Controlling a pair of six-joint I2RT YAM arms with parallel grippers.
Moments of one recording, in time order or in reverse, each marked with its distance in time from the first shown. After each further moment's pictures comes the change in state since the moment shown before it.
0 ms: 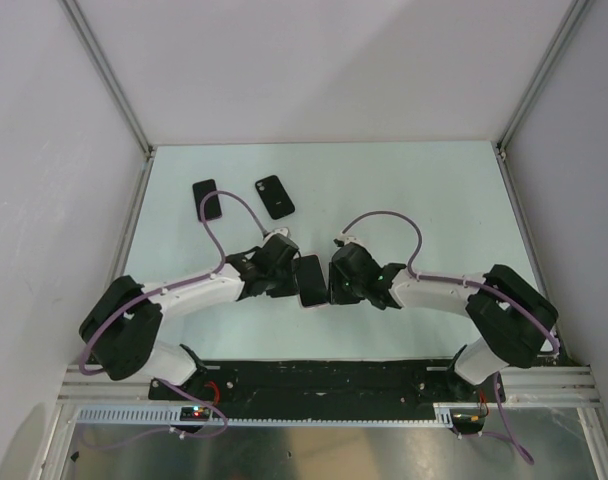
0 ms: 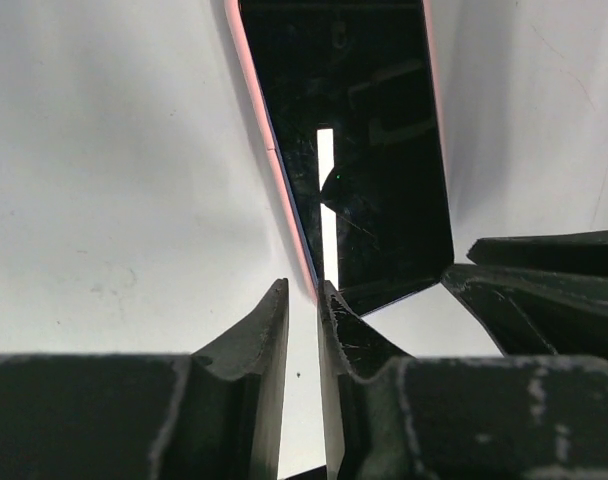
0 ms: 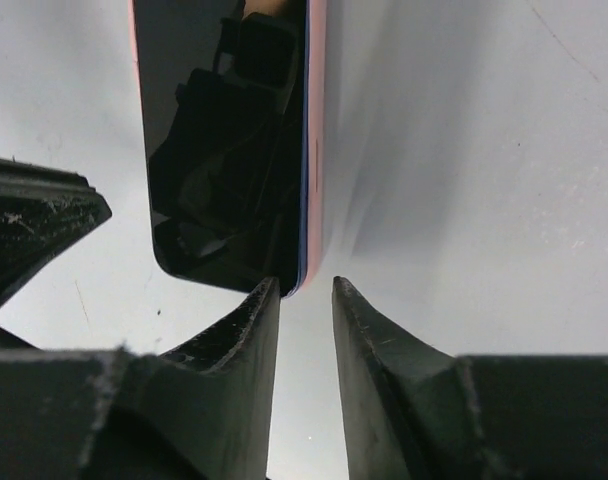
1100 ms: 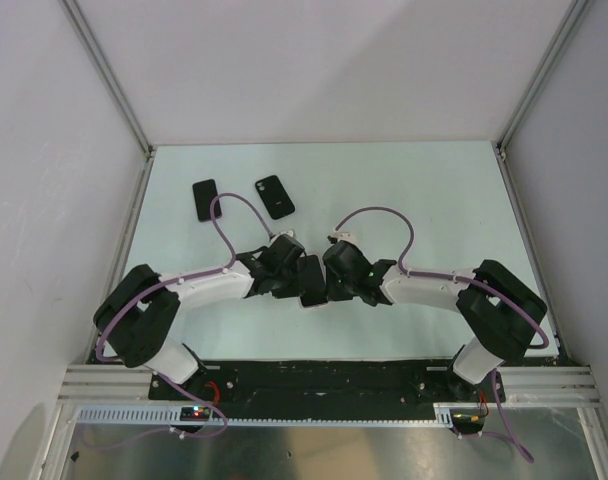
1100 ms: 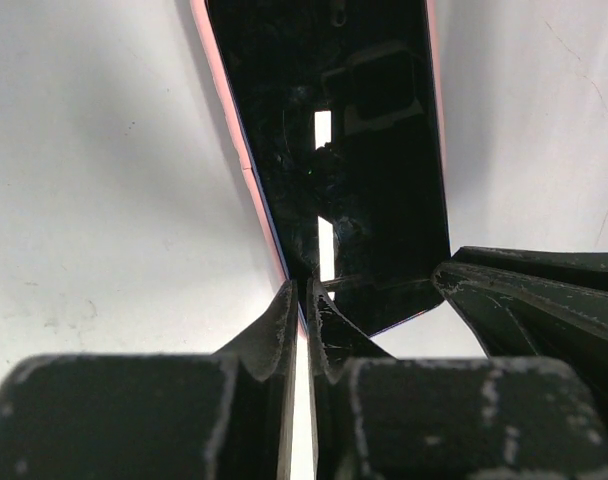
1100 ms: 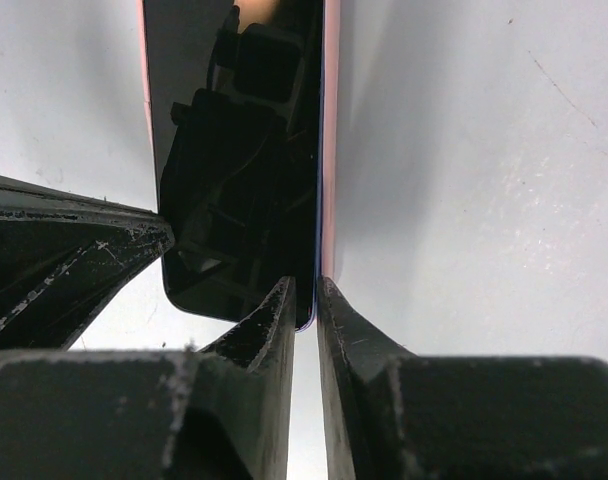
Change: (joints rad) left arm -0.012 0.097 0.014 0.060 0.040 -0.026; right arm 0.029 0.072 0.081 -0.033 0.069 0.000
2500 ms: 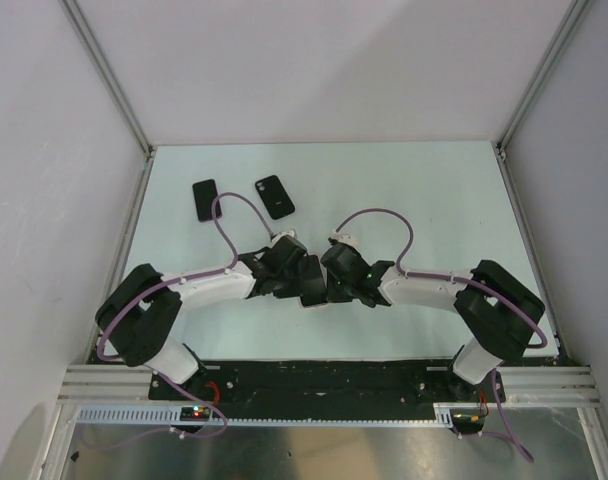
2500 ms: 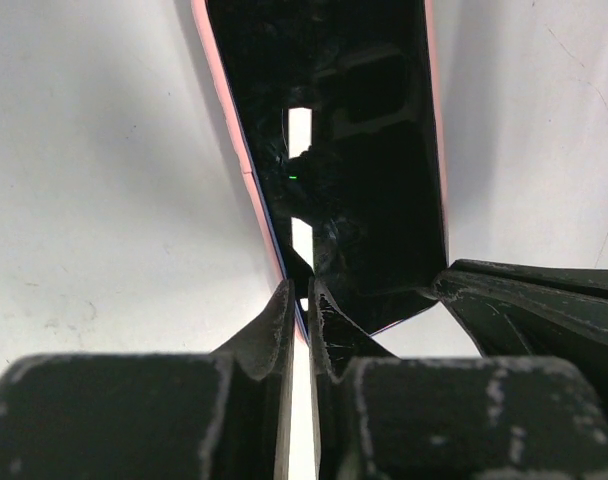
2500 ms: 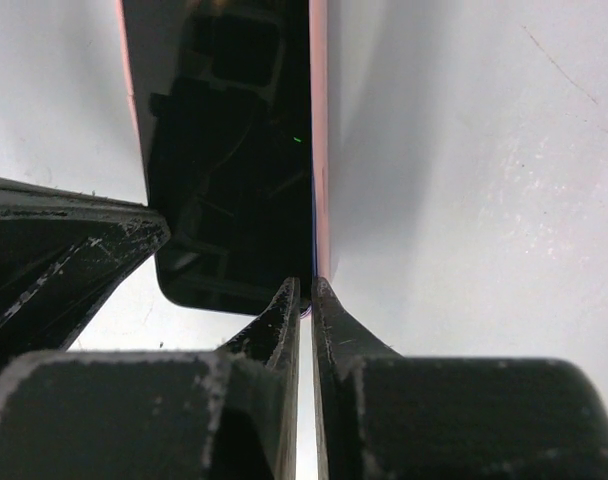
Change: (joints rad) left arm -0.018 0.010 0.003 0.002 -0.022 -0.011; right arm 0.014 0.027 0.002 -0.020 0.007 0.036
